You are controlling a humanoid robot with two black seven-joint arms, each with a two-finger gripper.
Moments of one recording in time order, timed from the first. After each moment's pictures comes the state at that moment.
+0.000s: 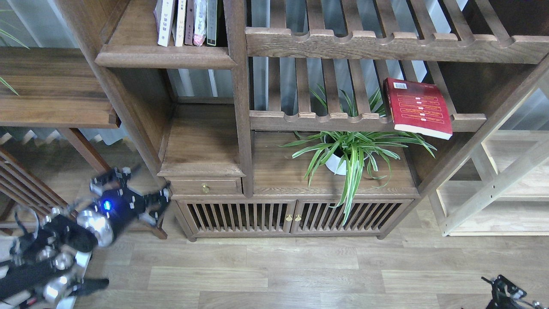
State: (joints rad) left arm -0.28 0.70 -0.47 -1.69 0.86 0.49 0.14; right arm 0.30 -0.71 -0.40 0.71 -0.51 -0.40 0.49
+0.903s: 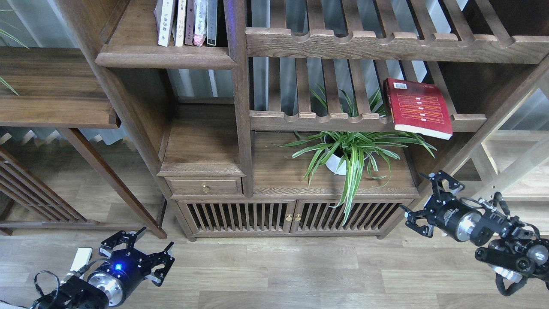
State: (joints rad) left arm -0.10 0.59 -0.48 -1.57 0.93 0.49 0.10; right arm 0.65 -0.73 -0.23 0.94 -0.84 -0.40 0.49
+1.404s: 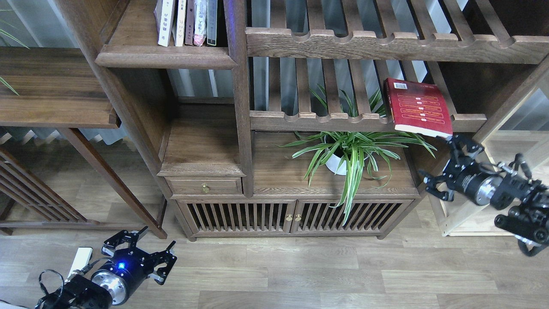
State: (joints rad) left arm -0.11 0.56 -0.48 -1.53 0.93 0.49 0.10; right arm 0.84 -0.78 -0.30 0.84 -0.92 -0.40 0.49
